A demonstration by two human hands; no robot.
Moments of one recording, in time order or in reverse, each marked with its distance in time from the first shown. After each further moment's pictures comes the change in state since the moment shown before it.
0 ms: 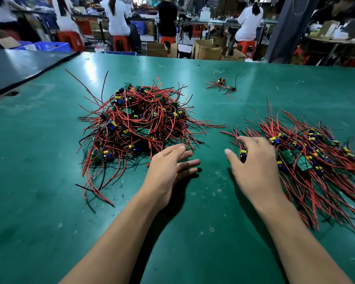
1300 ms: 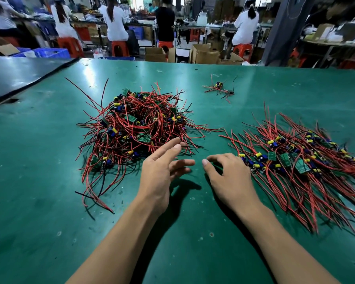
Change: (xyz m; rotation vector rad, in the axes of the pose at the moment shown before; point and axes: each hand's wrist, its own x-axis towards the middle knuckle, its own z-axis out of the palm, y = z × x) left_hand -0.005 0.009 -0.006 -0.040 -0.031 0.183; right_hand -0.010 -0.010 0.035 0.051 -0.176 -0.038
